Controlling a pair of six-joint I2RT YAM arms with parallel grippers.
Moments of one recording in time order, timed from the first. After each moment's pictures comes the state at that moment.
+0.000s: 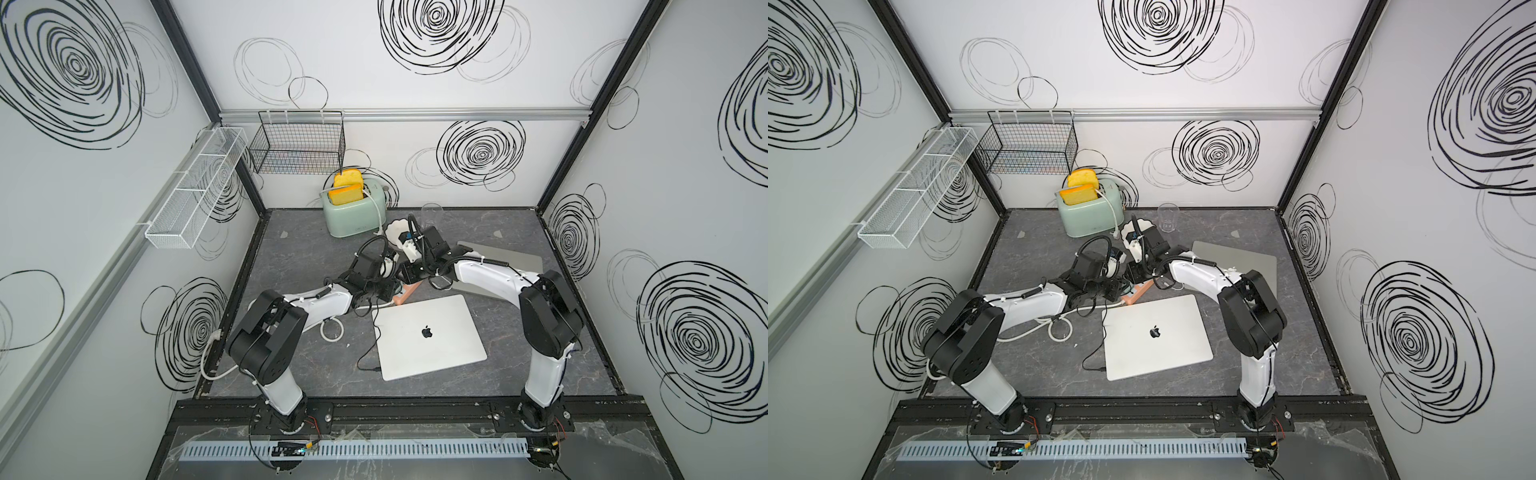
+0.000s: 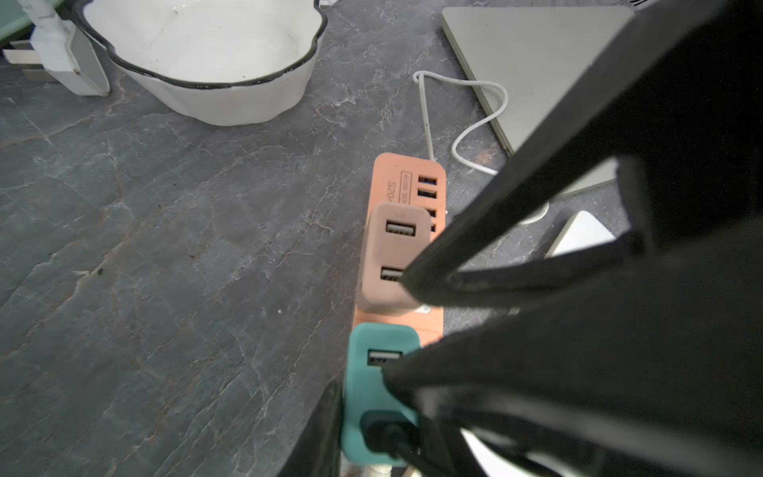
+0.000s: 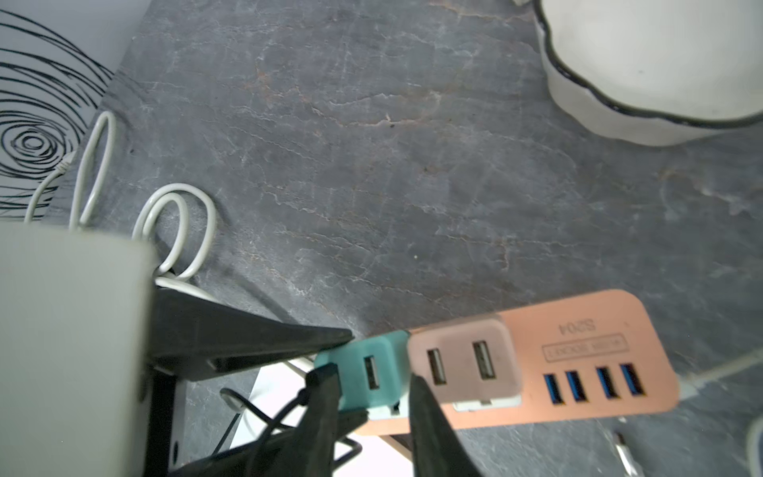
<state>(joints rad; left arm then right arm) -0.53 1.69 0.90 0.05 0.20 -0.15 0.65 1.89 1.39 -0.41 -0.28 0.24</state>
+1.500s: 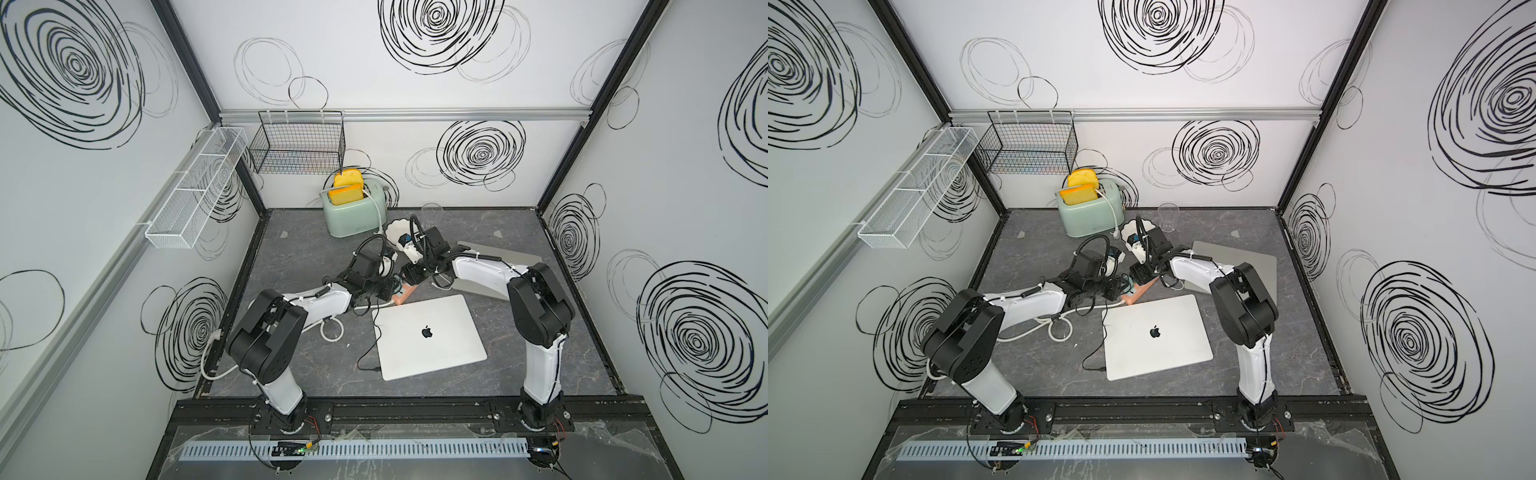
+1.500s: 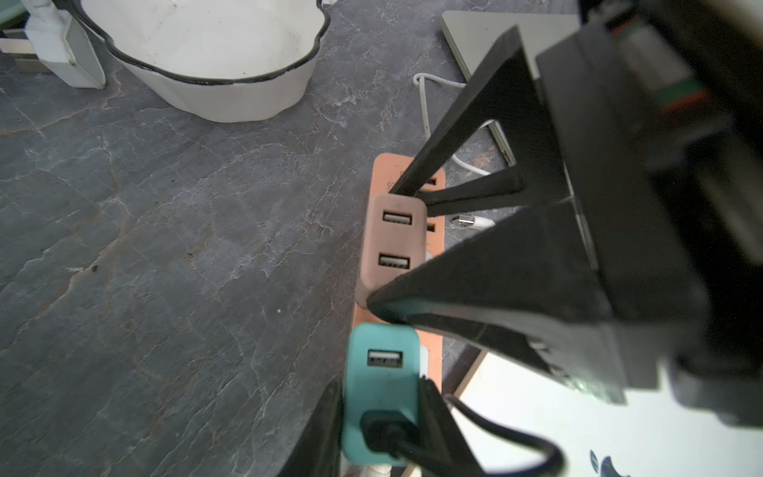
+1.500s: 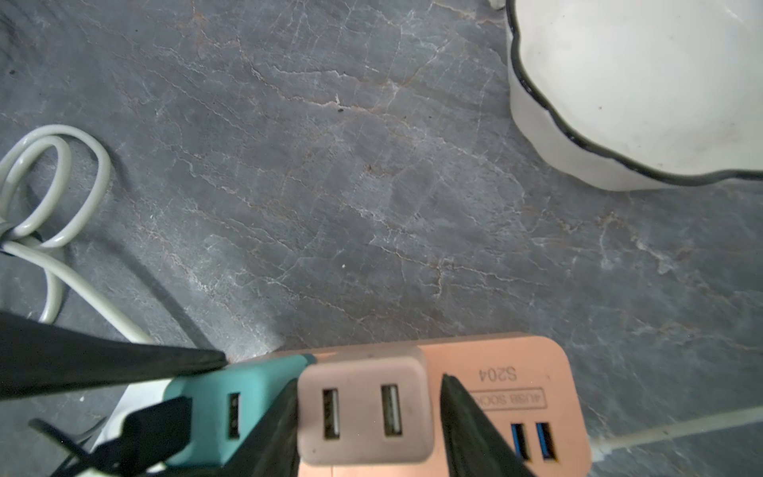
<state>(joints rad) -0.51 1.69 0.90 0.05 0.23 -0.16 0.61 1.98 1.40 -0.36 -0.24 -0.01</state>
